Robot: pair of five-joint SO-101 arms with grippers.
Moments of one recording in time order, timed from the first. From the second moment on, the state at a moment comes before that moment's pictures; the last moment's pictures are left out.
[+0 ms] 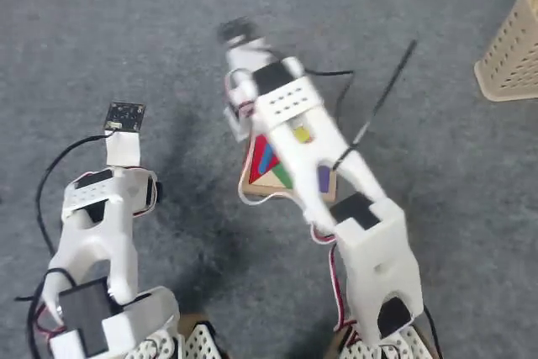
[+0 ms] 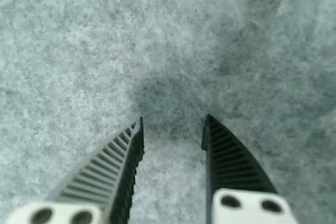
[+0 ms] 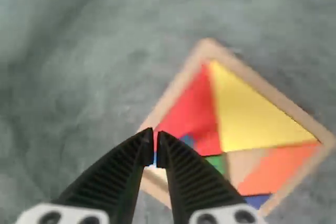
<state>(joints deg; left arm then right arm) -26.0 -11.9 57.8 39.8 -17.4 -36.7 33.9 -33.1 82.0 0.9</state>
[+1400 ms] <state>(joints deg) -26.0 -11.9 57.8 39.8 -17.4 -32.0 37.5 -32.7 81.5 8.6</state>
